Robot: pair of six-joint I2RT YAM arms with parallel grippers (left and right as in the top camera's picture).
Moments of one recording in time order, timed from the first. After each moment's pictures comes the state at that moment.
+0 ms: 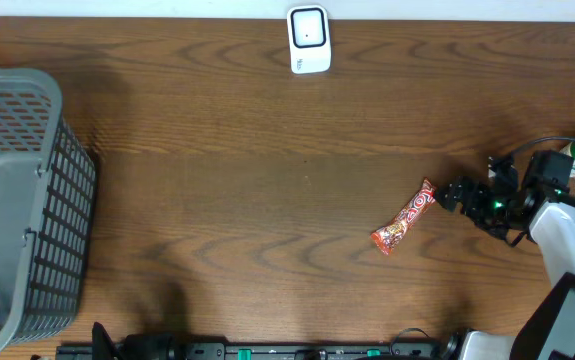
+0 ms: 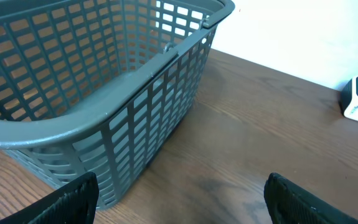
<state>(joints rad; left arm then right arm) 0.09 0.00 1.11 -1.44 -0.30 -0.22 -0.39 1.51 0.80 -0.61 -0.48 0.08</state>
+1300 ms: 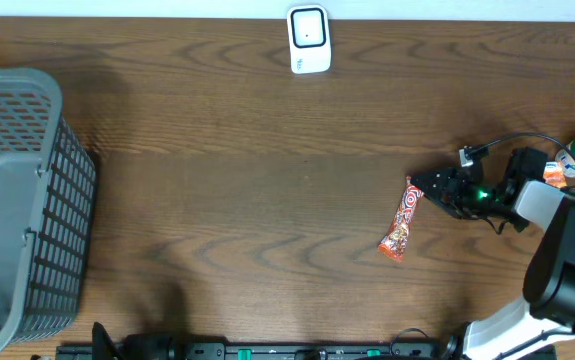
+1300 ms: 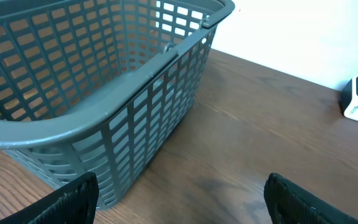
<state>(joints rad) 0.09 0.00 1.11 -1.44 -0.30 -0.22 -0.37 1.82 0.83 -0.42 -0.89 0.07</state>
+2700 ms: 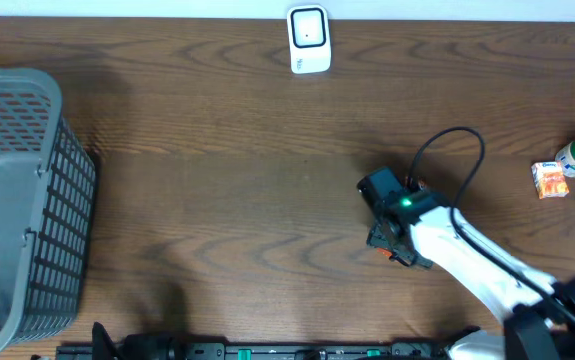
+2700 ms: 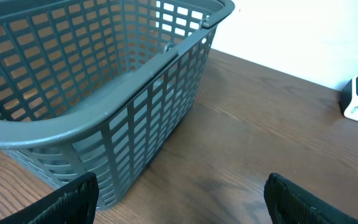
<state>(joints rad) 0.09 0.00 1.11 -1.44 -0.30 -0.22 0.50 1.52 0.81 -0.89 0.25 0.97</state>
